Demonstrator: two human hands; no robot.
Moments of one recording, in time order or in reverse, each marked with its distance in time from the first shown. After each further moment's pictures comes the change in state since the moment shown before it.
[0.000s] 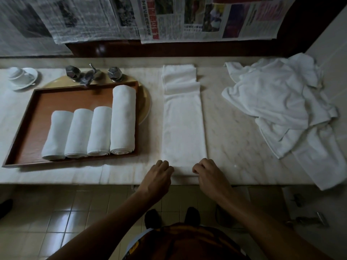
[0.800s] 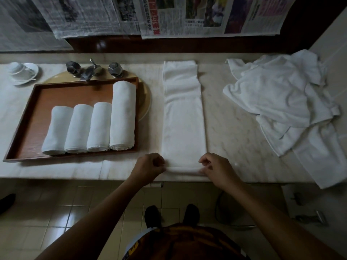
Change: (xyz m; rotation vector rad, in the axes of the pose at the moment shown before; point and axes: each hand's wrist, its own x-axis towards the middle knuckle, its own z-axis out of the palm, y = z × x) left_hand 0.007 -0.023 -0.032 -0.544 -0.039 -0.442; right_hand 0.005 0.018 -0.034 0.457 -0.065 0.280
